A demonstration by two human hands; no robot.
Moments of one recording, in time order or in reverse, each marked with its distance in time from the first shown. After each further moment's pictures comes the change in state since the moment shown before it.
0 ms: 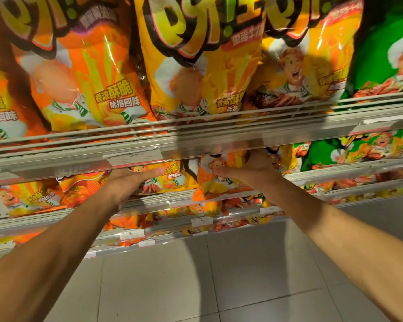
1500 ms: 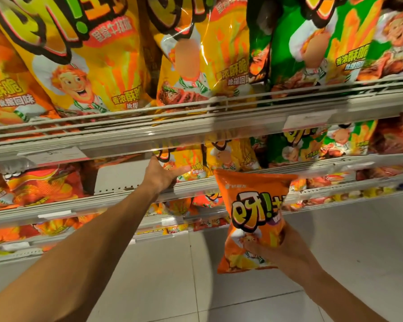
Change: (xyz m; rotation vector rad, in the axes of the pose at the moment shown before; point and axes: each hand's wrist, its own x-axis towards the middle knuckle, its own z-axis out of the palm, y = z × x) left_hand -0.006 0.034 0.195 0.001 0.049 0.218; right_hand -0.144 0.151 -0.110 0.157 0.020 0.284
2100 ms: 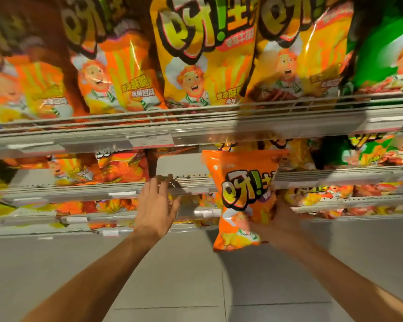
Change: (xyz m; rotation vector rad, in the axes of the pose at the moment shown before) left_hand -0.088 -0.095 -0.139 0.988 0.252 0.389; right_hand -0.007 -0.076 0.117 -0.137 -0.063 -0.198
